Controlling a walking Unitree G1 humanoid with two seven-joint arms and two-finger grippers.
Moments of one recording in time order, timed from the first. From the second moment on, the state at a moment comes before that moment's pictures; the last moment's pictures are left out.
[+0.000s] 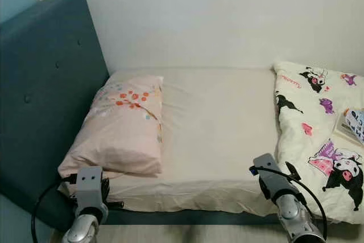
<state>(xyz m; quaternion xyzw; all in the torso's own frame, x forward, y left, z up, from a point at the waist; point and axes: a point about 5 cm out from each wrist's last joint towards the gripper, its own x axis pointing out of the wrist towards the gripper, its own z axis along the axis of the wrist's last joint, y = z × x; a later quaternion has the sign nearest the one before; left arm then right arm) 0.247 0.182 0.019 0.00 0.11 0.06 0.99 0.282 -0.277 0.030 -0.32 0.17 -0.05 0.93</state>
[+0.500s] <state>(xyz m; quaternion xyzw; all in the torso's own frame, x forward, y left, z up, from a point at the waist) 0.252 0.189 0.025 0.01 0.10 0.07 0.99 0.283 -0.271 0.028 -0.31 0.17 -0.05 0.93</state>
